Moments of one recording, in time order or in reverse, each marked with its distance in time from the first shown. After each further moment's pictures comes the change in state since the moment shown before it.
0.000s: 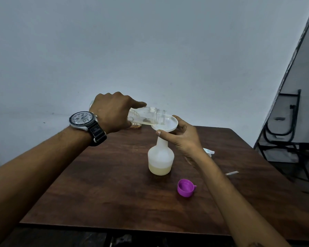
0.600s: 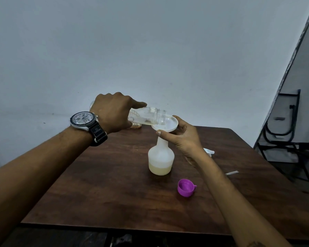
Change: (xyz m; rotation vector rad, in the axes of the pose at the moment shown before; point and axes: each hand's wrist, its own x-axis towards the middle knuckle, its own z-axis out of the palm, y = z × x) left_hand -0.001 -0.001 -0.001 -0.009 -0.005 -0.002; right_hand 0.000 0.000 0.000 -0.022 -0.003 -0.004
